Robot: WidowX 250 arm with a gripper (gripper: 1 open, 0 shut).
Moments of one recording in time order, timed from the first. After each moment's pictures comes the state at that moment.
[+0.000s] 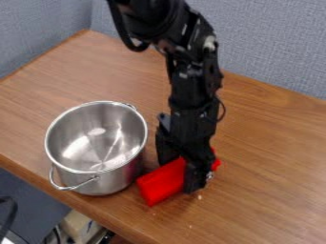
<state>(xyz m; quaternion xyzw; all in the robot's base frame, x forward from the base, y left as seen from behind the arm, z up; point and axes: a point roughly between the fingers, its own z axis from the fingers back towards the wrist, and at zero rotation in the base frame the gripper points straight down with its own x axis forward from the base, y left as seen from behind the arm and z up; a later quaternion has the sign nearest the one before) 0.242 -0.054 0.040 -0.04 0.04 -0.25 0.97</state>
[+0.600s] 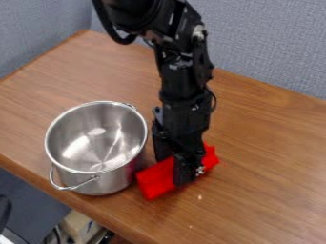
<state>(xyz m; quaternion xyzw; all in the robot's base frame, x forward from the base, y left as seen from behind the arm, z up) 0.242 -0.042 0.037 -0.05 0.04 -0.28 0.96</state>
